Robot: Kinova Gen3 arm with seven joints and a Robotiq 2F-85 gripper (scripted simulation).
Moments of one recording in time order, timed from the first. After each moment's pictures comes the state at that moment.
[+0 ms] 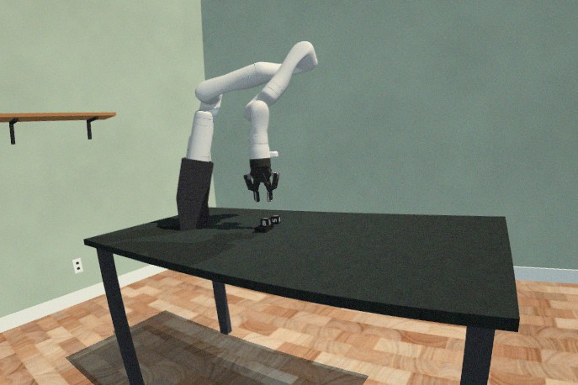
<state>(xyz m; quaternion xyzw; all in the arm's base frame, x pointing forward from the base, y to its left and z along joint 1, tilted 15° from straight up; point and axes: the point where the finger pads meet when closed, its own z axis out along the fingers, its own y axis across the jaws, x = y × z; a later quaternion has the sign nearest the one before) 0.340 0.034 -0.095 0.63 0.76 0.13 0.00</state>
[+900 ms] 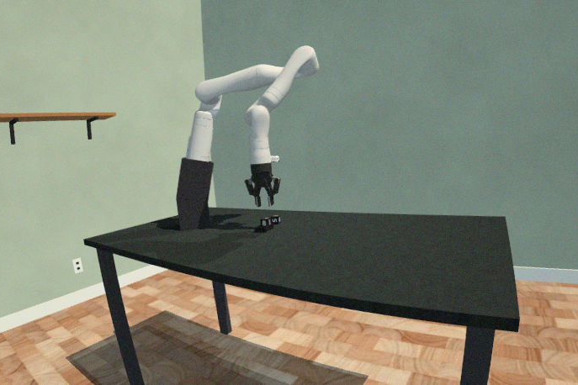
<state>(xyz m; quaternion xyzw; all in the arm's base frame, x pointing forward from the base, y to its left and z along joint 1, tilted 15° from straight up) 0.346 0.038 -0.111 0.64 0.76 0.13 0.01</state>
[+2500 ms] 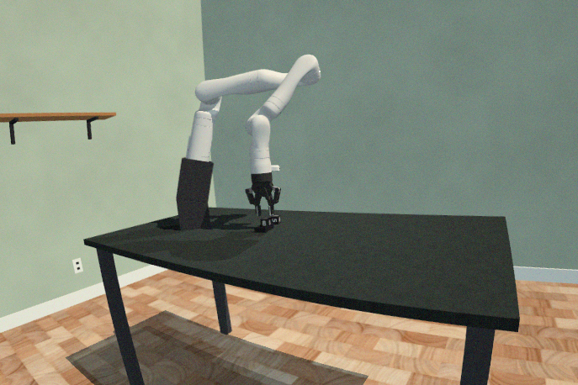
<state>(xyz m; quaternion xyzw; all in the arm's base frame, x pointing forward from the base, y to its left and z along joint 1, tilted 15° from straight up) 0.350 0.044 -0.145 0.63 0.76 0.13 0.00</state>
